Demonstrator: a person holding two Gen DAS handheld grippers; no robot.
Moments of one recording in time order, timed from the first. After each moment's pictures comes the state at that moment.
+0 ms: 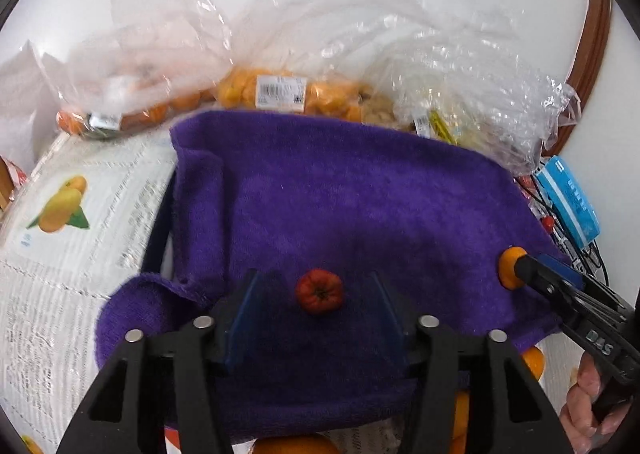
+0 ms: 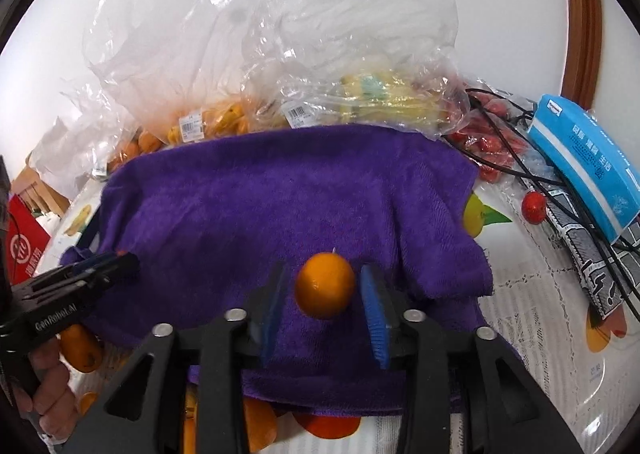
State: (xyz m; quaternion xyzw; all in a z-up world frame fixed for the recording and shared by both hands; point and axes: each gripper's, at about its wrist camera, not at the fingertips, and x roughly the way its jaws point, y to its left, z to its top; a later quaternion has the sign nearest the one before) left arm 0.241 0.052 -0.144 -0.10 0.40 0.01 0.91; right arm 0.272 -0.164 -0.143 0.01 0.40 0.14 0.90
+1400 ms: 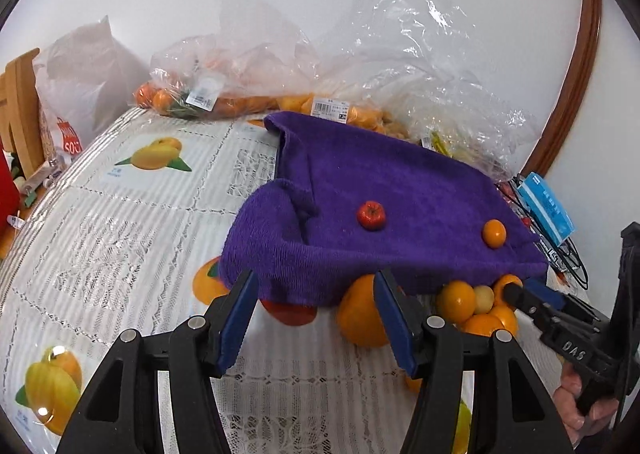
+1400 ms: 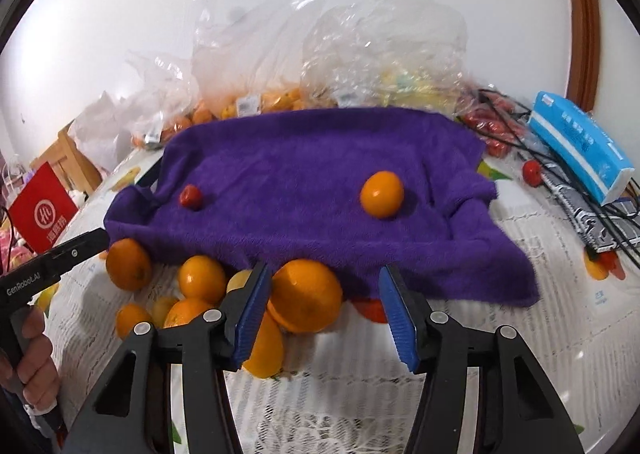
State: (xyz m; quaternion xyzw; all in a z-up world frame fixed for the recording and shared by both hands) left arm 0.128 0.099 -0.139 -0.14 0.35 0.02 0.93; right arm 0.190 -0.156 -0.146 -0.01 0.38 0.18 0.91
